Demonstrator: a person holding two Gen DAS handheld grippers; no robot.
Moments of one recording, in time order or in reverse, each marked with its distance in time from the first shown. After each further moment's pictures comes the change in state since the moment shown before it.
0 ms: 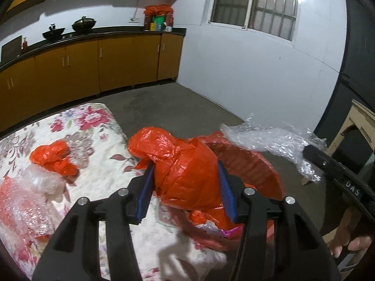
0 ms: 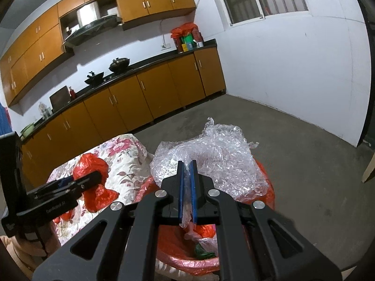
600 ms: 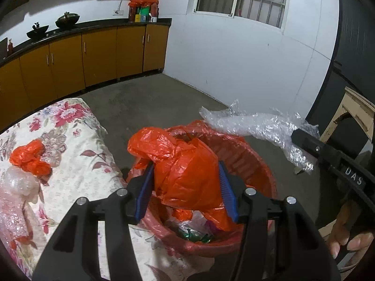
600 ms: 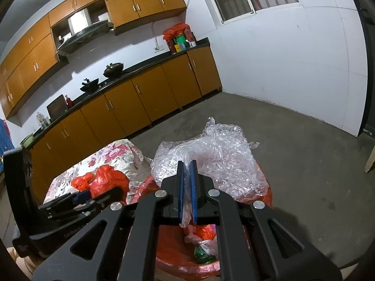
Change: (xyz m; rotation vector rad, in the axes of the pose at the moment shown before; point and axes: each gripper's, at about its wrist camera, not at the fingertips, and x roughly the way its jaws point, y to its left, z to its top) left arm 0.033 -0.033 -0.007 0.038 0.065 -0.059; right arm 0.011 -0.017 0.006 0.062 0.002 -0.002
